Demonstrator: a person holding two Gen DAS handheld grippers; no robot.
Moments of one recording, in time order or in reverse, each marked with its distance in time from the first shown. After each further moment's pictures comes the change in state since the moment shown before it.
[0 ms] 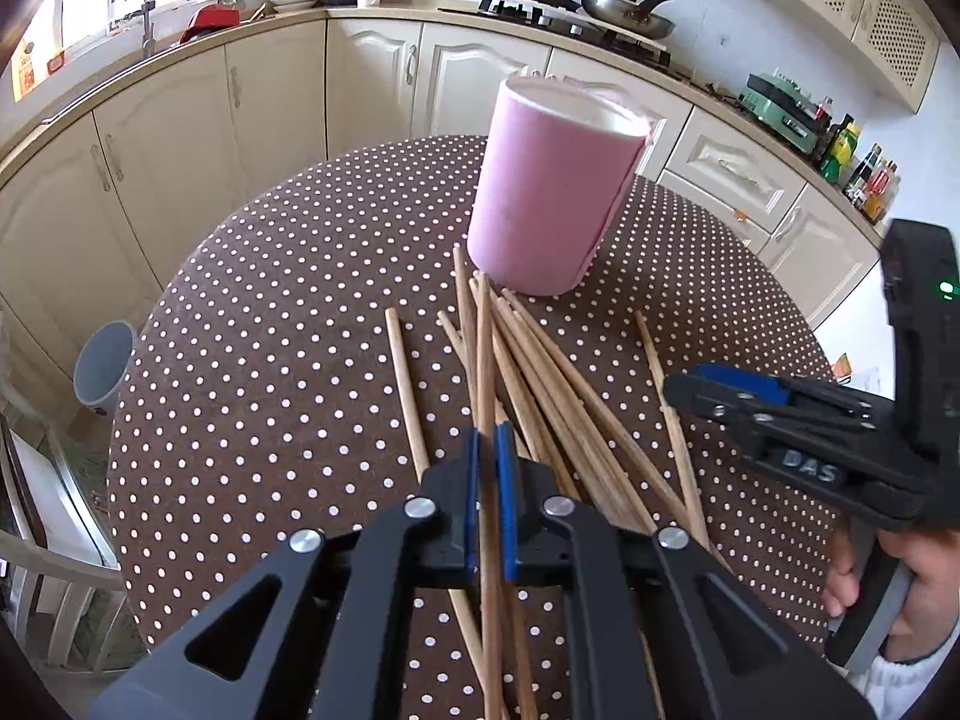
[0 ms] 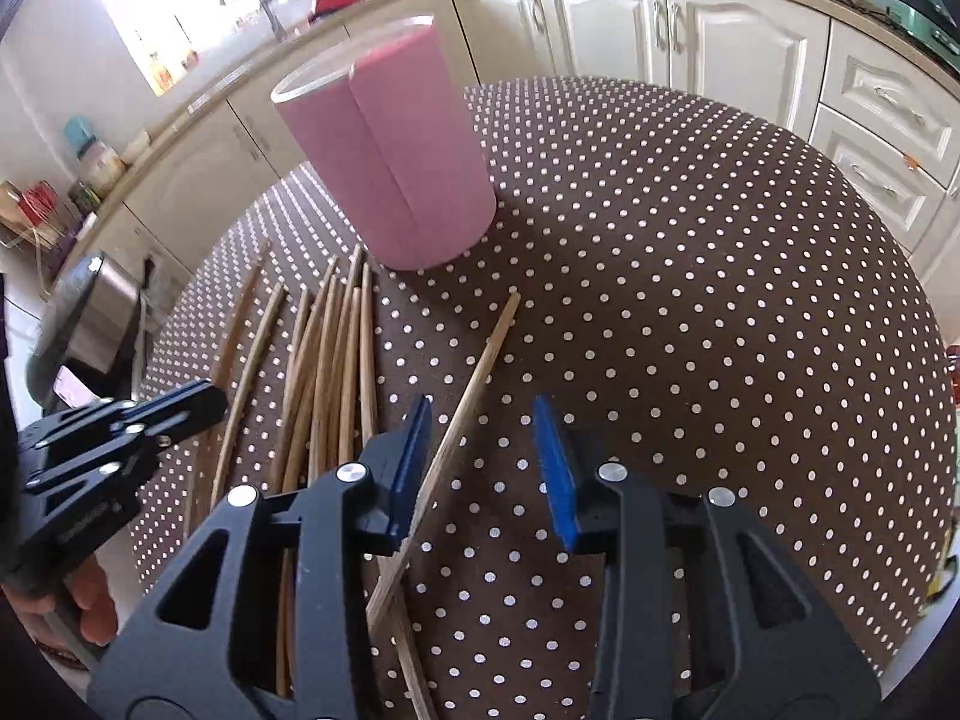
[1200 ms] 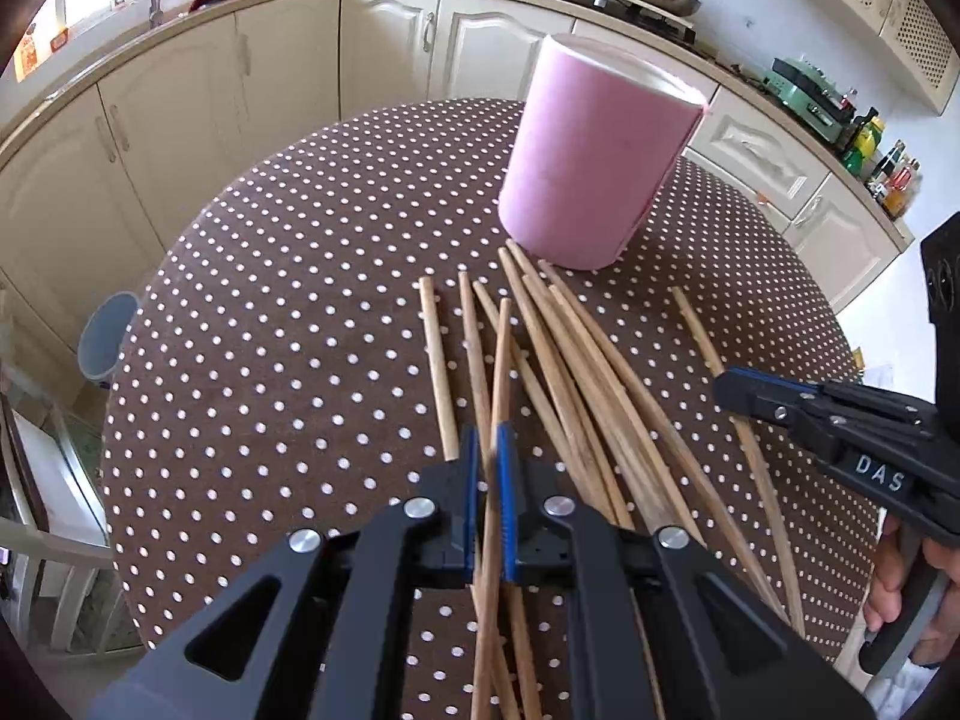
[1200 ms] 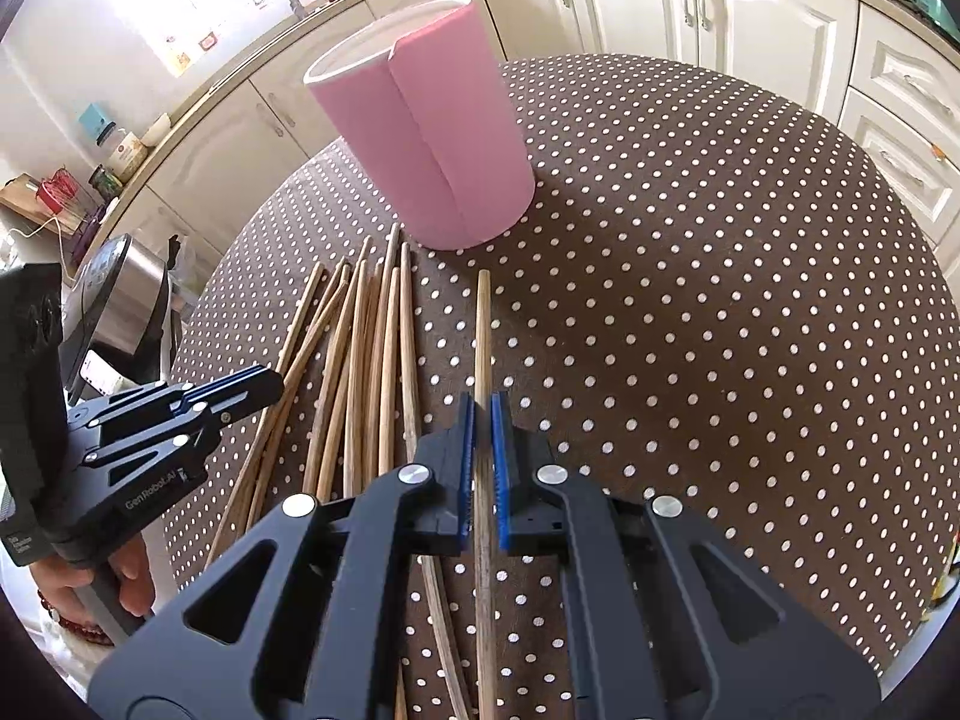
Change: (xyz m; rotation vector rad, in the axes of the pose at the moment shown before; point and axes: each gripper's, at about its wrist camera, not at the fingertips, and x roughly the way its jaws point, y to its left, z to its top) left arm 0.015 0.018 -0.001 -0.024 0.092 0.025; right arm -0.016 -0.003 -0.005 -0.001 0.061 0.084
